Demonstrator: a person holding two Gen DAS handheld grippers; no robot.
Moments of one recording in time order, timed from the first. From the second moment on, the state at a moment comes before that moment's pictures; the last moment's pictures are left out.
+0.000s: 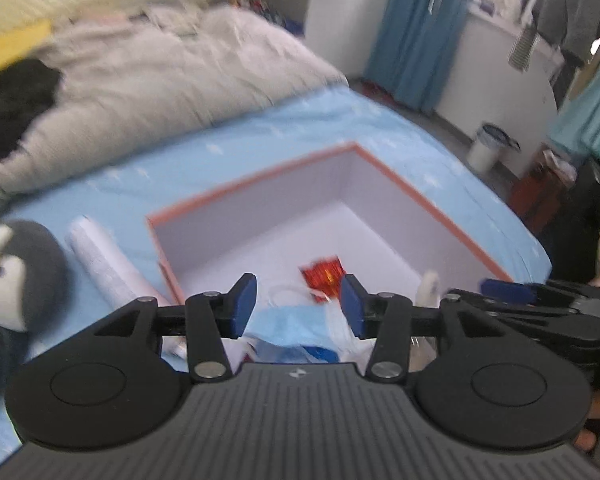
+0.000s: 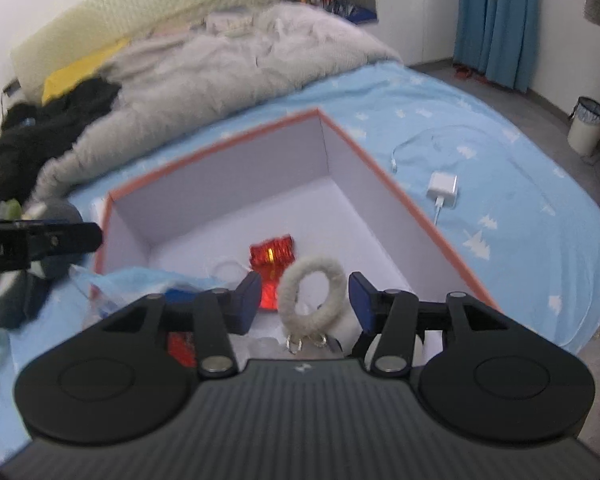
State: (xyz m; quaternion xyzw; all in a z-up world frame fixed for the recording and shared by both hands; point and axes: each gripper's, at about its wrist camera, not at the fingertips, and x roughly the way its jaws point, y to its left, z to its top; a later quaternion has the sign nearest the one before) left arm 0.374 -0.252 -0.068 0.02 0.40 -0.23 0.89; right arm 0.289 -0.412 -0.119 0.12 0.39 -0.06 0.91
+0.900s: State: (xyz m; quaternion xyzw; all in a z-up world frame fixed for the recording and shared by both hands) left arm 0.174 -0.161 0.042 0.00 0.26 -0.25 0.93; right arm 0.125 -0.342 -0.024 0.09 0.24 -0.02 0.97
